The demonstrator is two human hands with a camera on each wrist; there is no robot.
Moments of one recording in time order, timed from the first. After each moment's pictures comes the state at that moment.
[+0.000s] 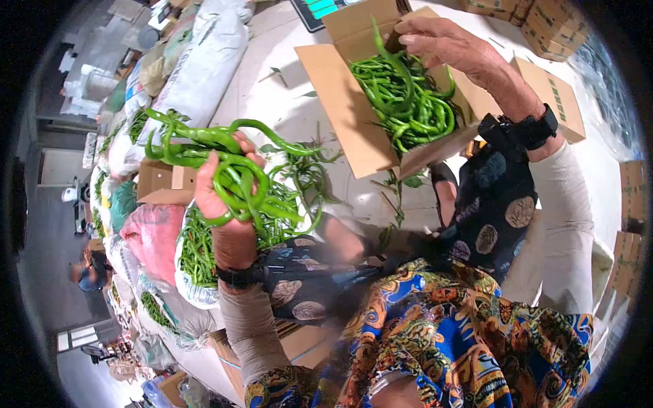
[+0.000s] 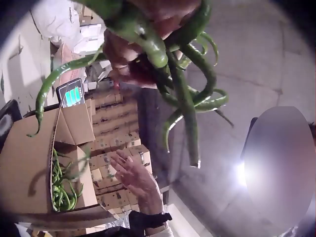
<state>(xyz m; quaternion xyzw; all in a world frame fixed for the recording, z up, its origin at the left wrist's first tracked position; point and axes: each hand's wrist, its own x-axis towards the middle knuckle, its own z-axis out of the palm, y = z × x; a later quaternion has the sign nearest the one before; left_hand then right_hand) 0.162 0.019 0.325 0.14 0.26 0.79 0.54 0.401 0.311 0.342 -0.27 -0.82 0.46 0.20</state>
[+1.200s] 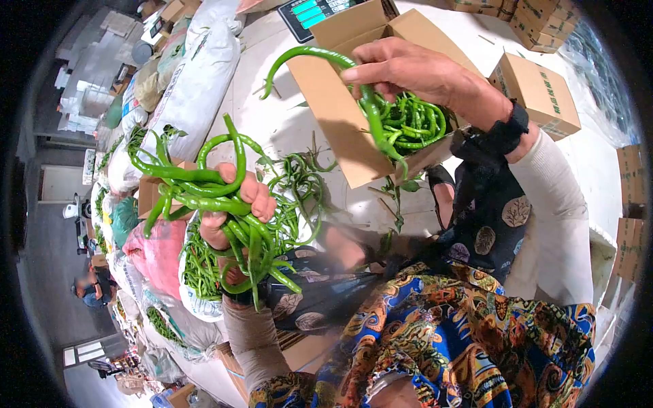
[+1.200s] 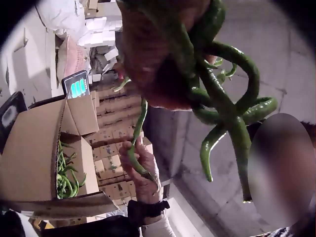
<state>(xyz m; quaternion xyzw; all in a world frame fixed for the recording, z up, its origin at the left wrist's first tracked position) 0.175 0.018 0.323 0.29 0.22 0.73 0.58 0.368 0.285 0.346 -0.17 -0.75 0.63 0.09</state>
